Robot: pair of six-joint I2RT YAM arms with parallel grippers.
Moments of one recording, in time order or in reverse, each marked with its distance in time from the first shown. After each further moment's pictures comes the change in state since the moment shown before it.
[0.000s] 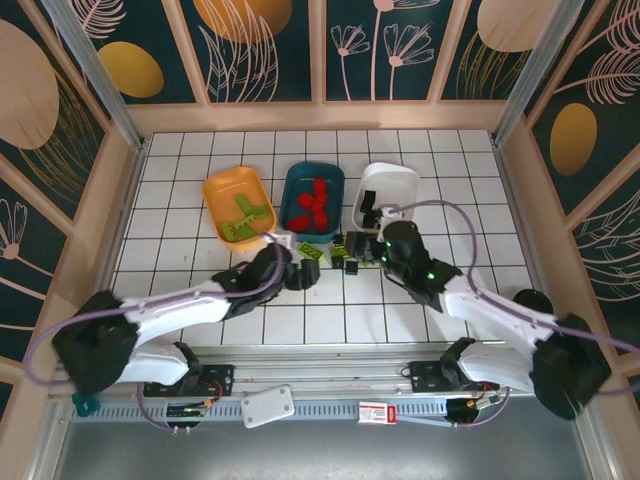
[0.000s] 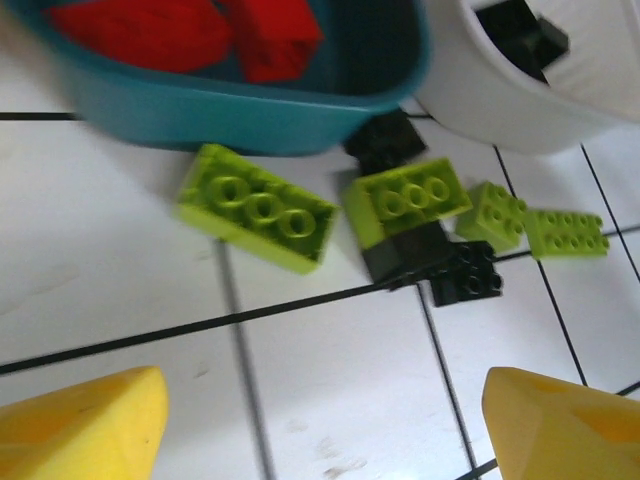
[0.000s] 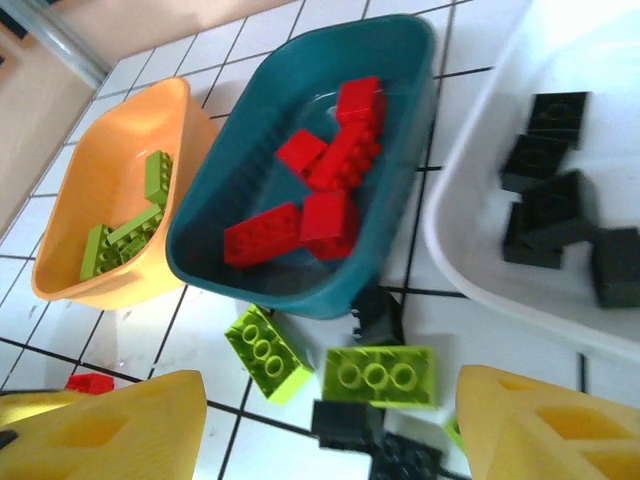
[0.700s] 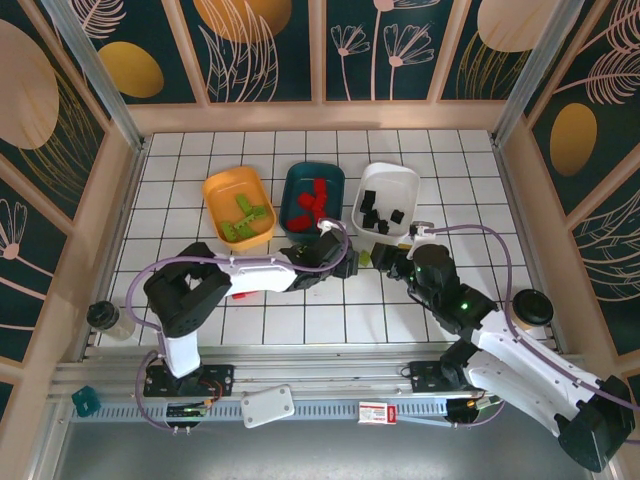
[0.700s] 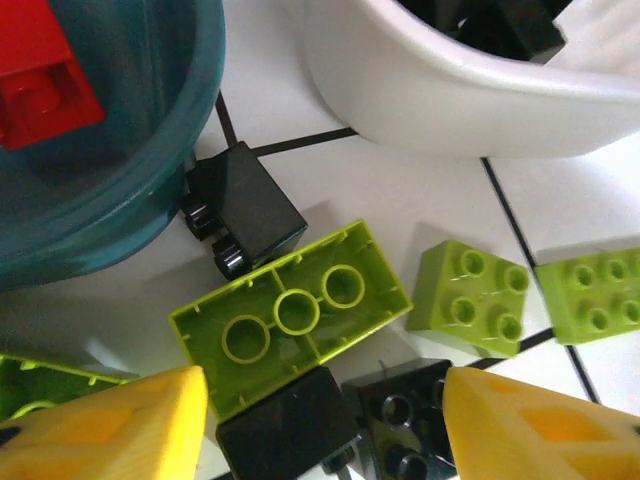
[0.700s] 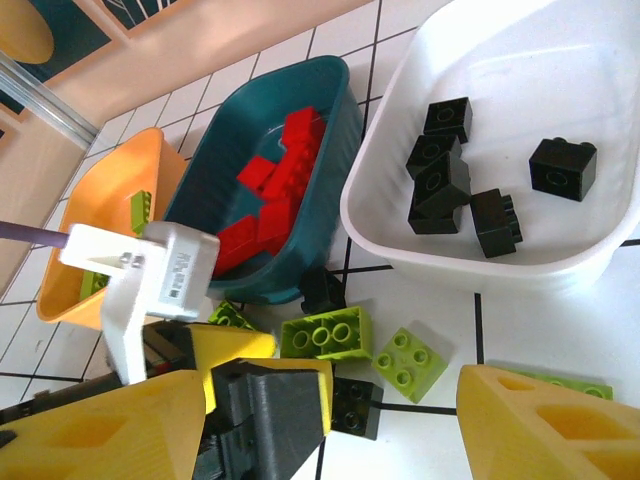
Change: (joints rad) left arm -0.059 0.489 0.409 -0.047 -0.084 0.080; right arm -0.013 -0.325 -0.113 -0.172 0.070 0.079
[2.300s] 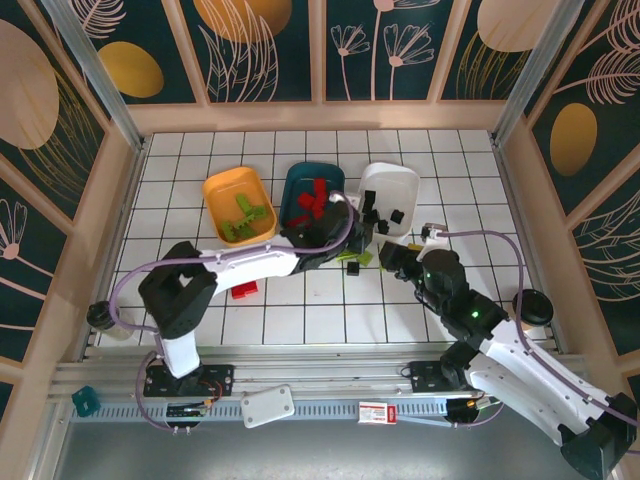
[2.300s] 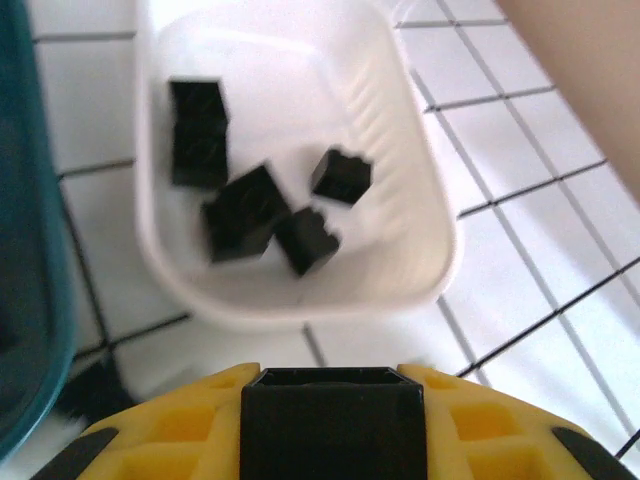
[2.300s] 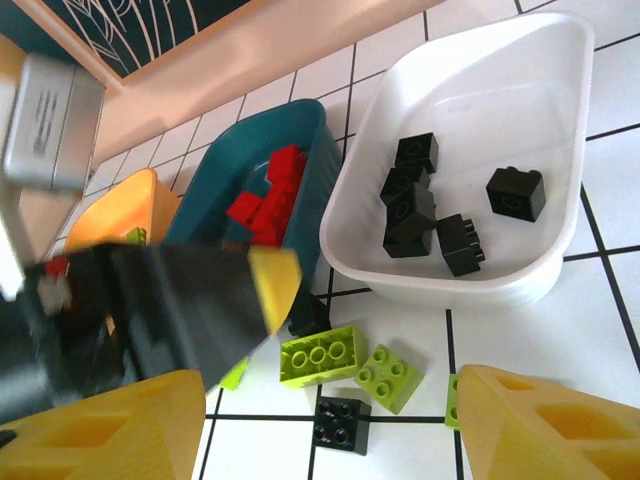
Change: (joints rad) left arm 0.023 -0.013 0.246 -0.025 0.103 0.036; right arm 0.000 -0.108 0.000 -0.075 0.072 0.023
